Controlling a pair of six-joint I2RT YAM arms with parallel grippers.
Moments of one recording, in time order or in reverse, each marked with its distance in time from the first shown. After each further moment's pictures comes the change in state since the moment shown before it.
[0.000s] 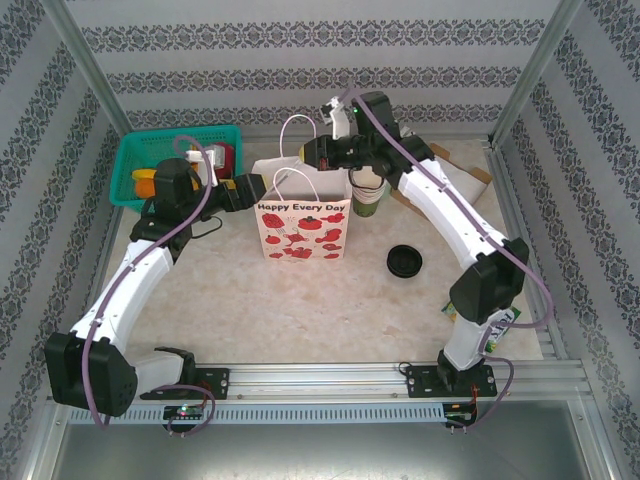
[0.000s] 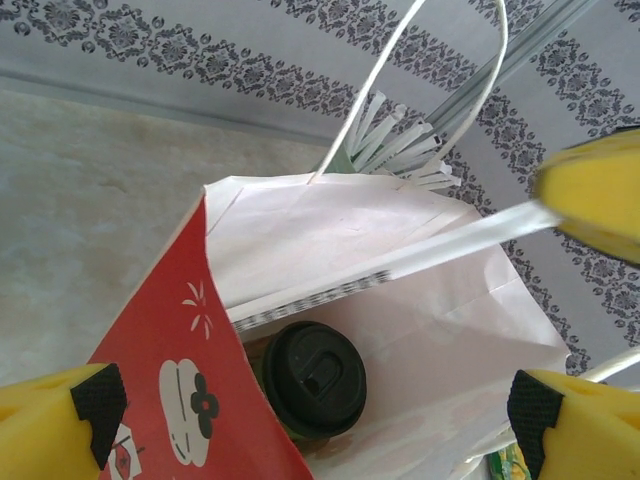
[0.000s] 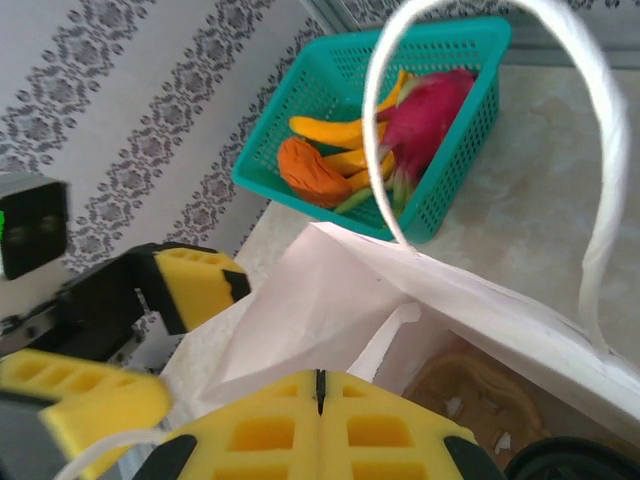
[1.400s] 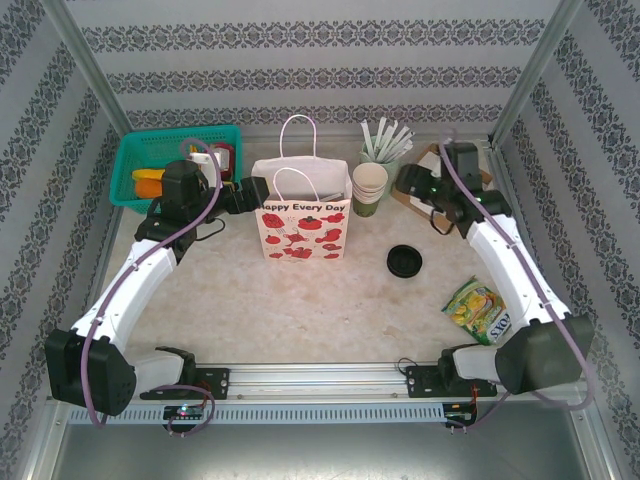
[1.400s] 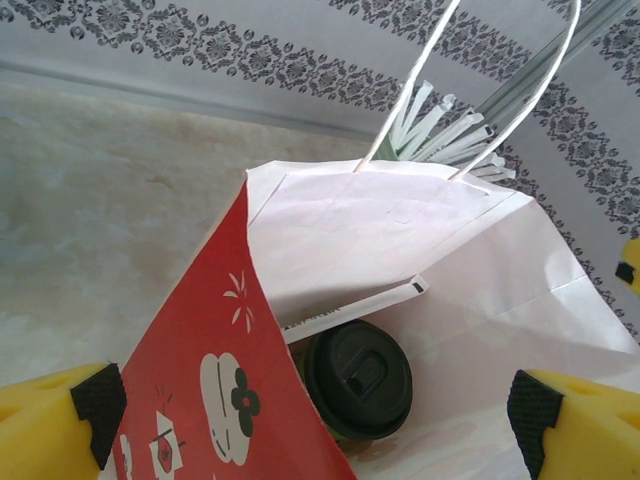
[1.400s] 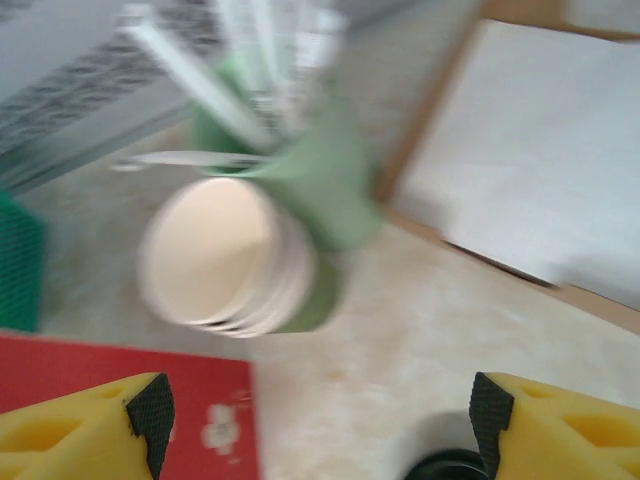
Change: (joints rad) left arm -0.039 0.009 0.000 -0.042 -0.132 0.048; right arm -0.380 -0.513 -0.666 -0.020 0.540 0.076
